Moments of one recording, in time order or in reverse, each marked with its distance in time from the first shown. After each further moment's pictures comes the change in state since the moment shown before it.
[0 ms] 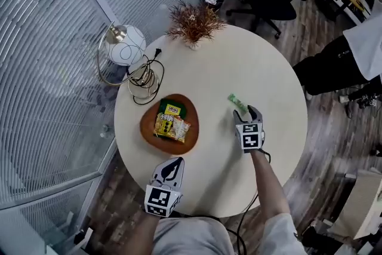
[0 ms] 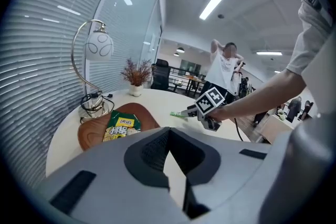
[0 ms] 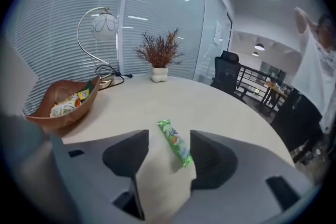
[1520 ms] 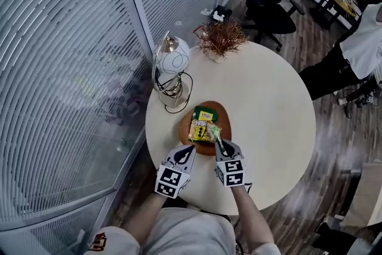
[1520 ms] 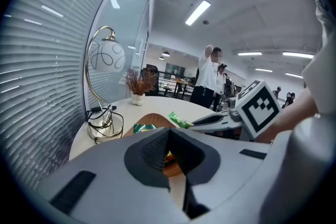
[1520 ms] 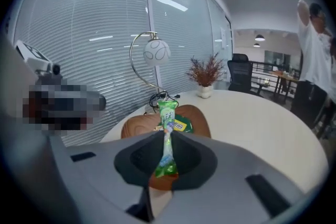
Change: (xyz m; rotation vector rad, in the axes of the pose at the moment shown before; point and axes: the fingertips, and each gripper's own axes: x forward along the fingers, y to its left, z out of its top) left arm -0.038 0.106 0.025 0.109 -0.040 -0.145; right arm -0.104 0.267 0.068 0.137 -0.126 0.162
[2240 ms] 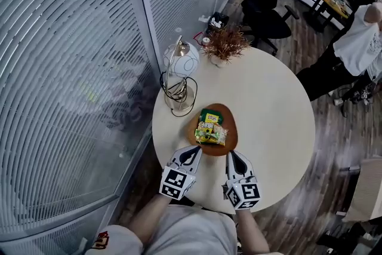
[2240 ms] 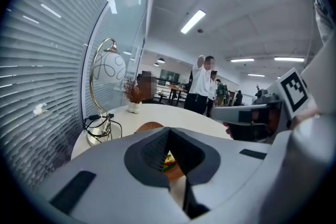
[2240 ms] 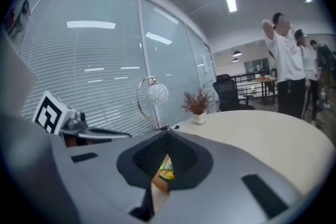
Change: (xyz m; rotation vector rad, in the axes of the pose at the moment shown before) left arm -0.029 0.008 0.018 0.018 -0.078 -0.066; right arm -0.093 0.042 0.056 0.165 -0.328 -0.081
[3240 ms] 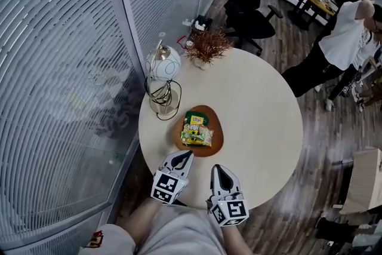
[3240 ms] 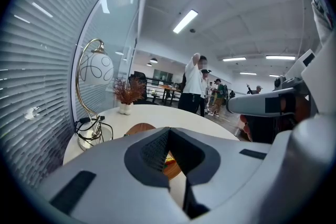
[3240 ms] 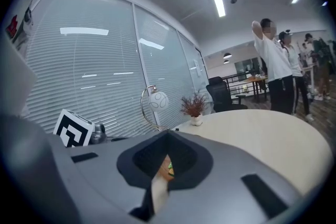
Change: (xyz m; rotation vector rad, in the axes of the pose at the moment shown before) left arm -0.004 -0.031 0.006 0.039 0.011 -0.070; right arm -0.058 0.035 0.018 0.067 -0.047 -0.061
